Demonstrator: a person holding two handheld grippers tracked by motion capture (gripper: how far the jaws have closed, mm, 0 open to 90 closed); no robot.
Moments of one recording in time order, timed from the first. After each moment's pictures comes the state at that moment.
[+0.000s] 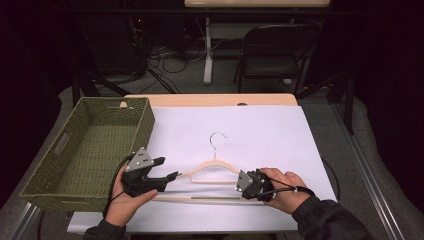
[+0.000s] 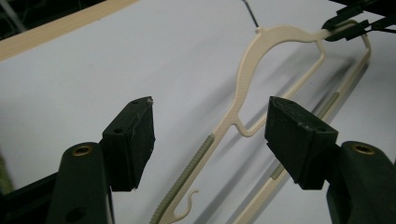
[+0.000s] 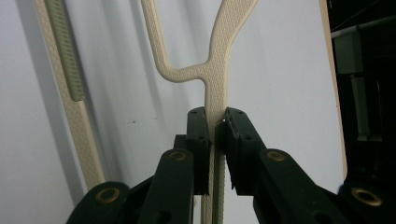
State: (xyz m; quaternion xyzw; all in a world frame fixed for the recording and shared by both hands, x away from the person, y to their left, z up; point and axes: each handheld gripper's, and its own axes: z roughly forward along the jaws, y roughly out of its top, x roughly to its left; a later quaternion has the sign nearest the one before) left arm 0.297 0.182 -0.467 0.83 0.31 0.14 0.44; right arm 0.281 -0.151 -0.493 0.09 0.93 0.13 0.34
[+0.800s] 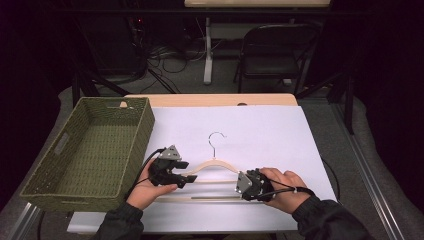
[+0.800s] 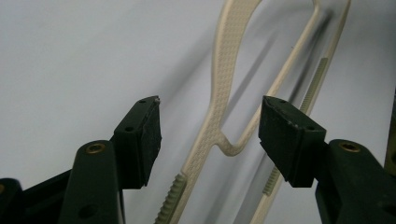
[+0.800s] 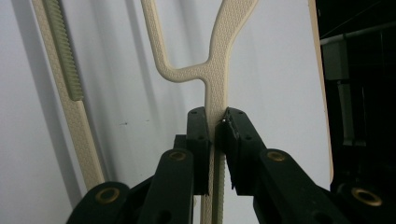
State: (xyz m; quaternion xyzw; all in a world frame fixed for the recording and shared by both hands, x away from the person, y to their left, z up) left arm 0.341 0.138 -0.502 0.89 0.26 0.03 0.38; right arm 0.280 -0.151 -0.494 0.07 0.92 0.13 0.36
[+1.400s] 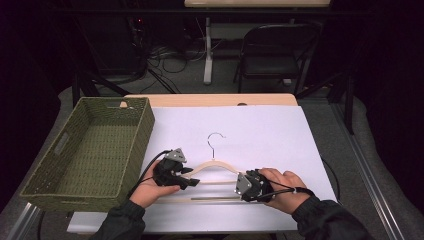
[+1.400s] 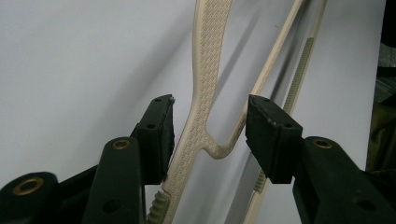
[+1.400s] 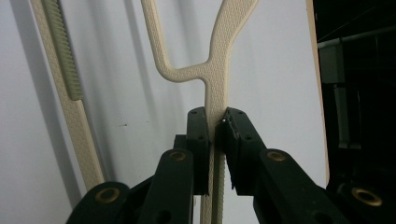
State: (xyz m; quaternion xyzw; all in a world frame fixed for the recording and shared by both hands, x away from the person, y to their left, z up) left arm 0.347 0.132 -0.511 0.90 0.24 -0.01 0.36; right arm 0.278 -0.150 -0.495 0.06 0.92 0.13 0.37
